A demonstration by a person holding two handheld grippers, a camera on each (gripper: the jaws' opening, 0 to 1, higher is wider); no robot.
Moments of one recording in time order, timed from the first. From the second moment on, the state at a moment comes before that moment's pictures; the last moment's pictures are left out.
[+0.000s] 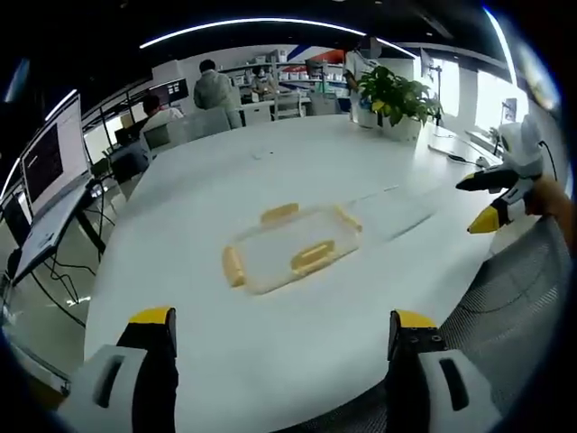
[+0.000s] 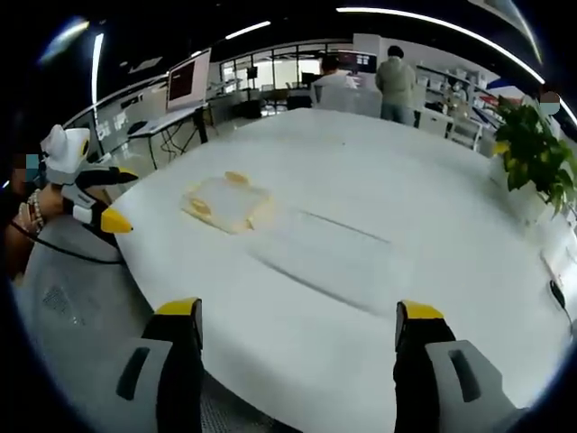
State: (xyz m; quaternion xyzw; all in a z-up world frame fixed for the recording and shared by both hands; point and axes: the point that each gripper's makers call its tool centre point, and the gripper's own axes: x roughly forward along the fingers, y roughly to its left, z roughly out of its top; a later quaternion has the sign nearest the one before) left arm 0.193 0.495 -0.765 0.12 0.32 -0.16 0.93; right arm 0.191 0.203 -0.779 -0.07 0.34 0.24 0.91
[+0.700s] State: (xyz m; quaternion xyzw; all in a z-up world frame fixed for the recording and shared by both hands) left arm 0.191 0.500 -0.771 0.13 0.33 -0.16 0.92; right arm 0.190 0.204 -0.780 -0.07 0.34 0.24 0.90
